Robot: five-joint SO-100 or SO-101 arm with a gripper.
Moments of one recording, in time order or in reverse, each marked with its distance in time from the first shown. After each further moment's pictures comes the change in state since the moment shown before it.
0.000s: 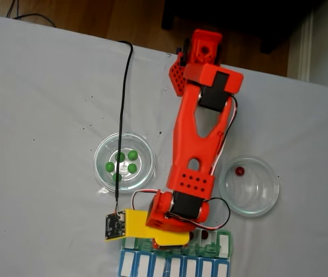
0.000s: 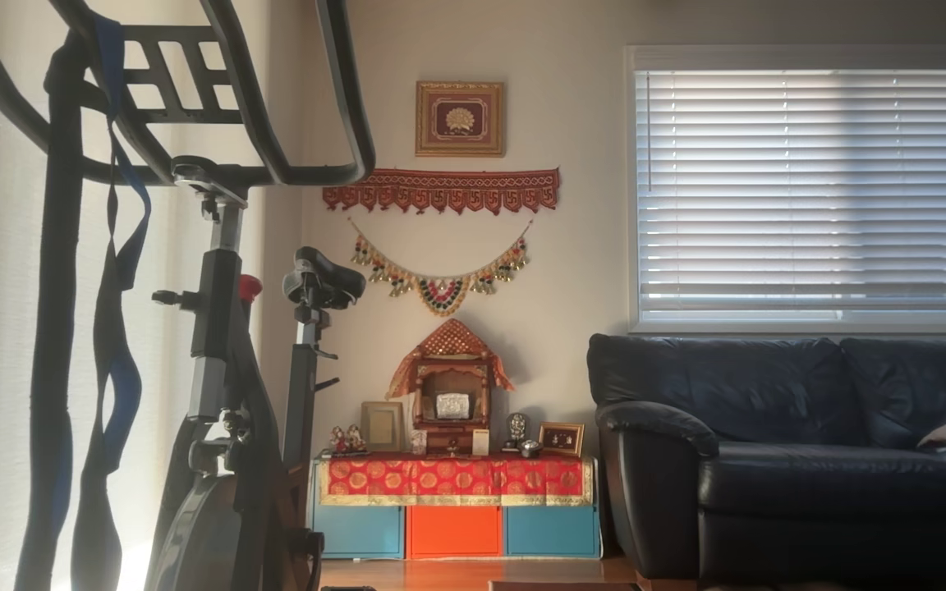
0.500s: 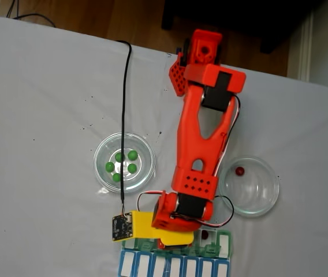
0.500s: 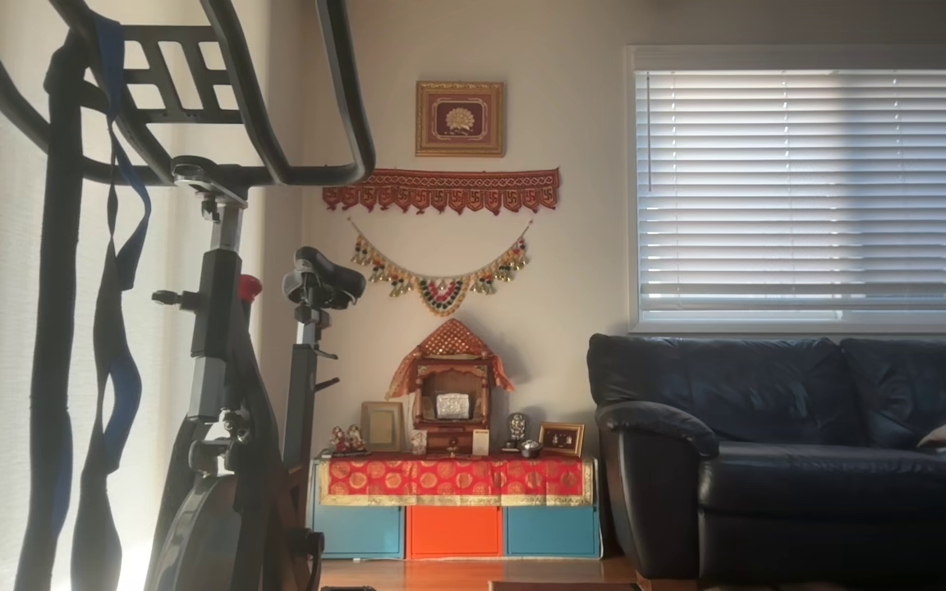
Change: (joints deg) arm -1.8 0.1 6.2 -6.5 0.0
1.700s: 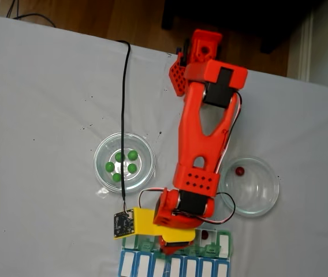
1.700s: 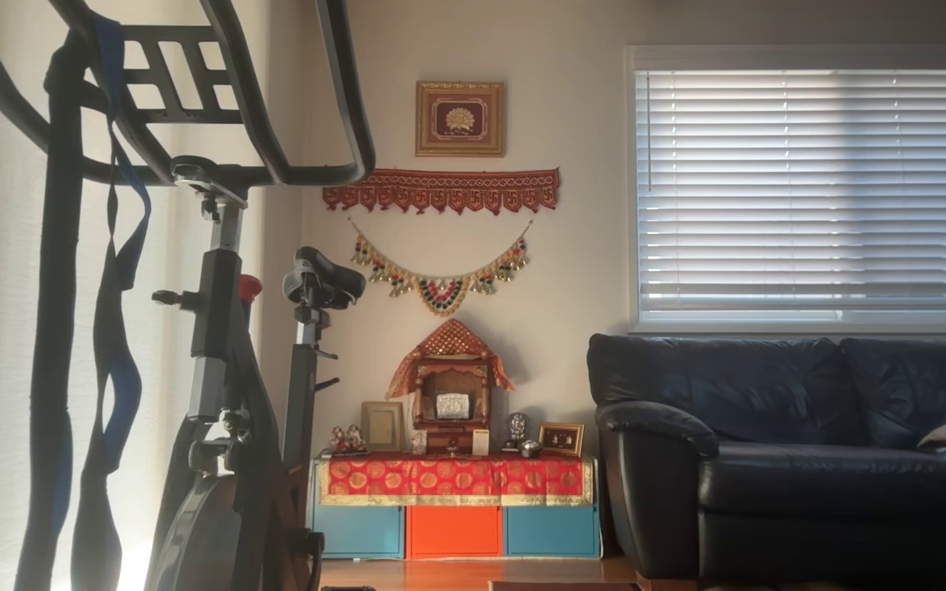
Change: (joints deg) arm 0.0 2.0 2.9 0.0 0.0
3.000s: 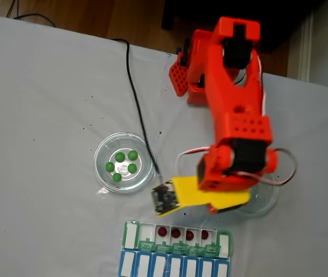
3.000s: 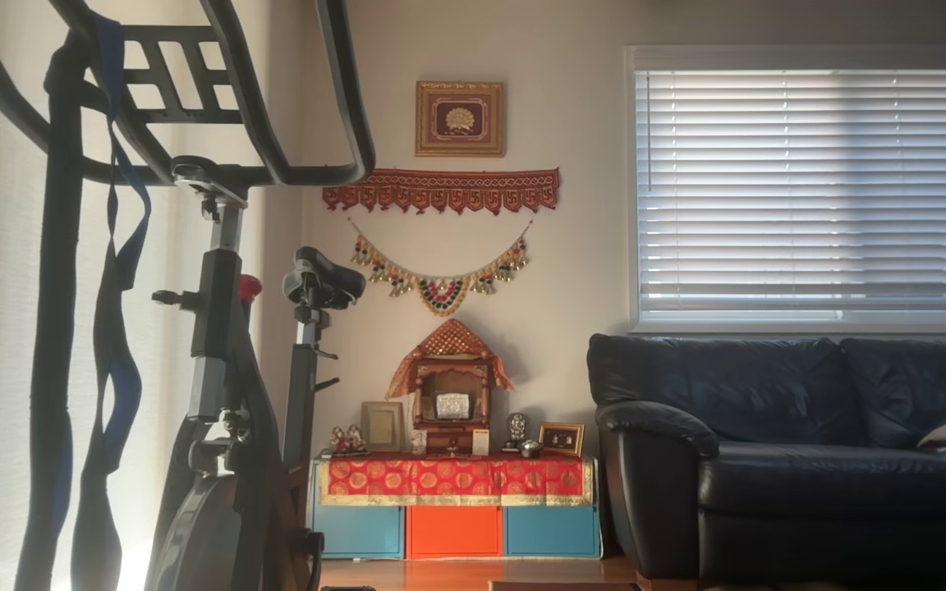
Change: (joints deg) arm -13.4 27.3 1.1 32.7 -3.8
